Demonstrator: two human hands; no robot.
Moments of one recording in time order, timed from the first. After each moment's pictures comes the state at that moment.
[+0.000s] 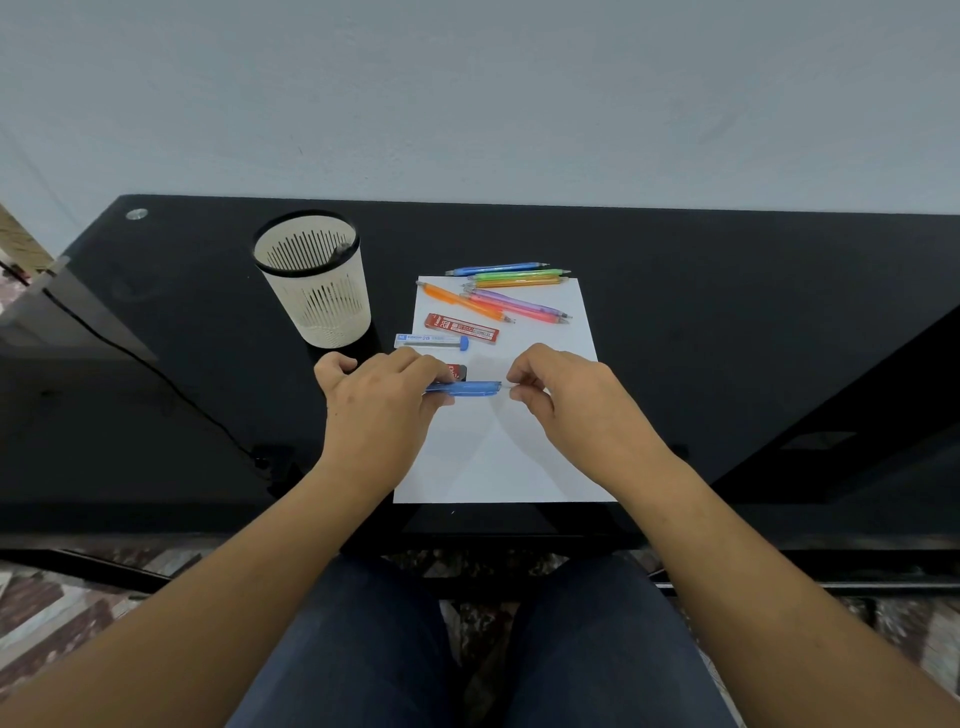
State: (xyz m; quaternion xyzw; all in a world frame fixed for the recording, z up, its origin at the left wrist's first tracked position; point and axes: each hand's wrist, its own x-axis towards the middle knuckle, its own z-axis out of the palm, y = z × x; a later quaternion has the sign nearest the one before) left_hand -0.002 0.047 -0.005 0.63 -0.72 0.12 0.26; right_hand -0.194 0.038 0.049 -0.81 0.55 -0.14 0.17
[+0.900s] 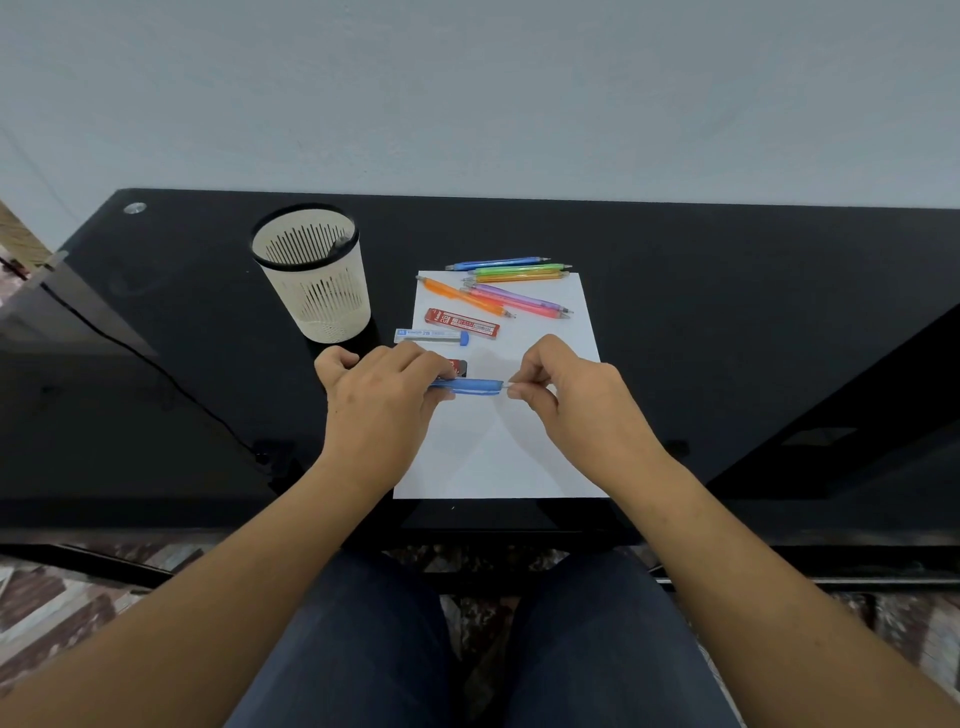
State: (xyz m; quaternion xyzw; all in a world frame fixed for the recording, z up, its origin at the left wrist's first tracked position) left_hand 0.000 0.047 -0.009 0.60 -0.74 0.15 0.28; right_hand -0.197 0.040 0.037 -0.78 0.55 -0.21 0.20
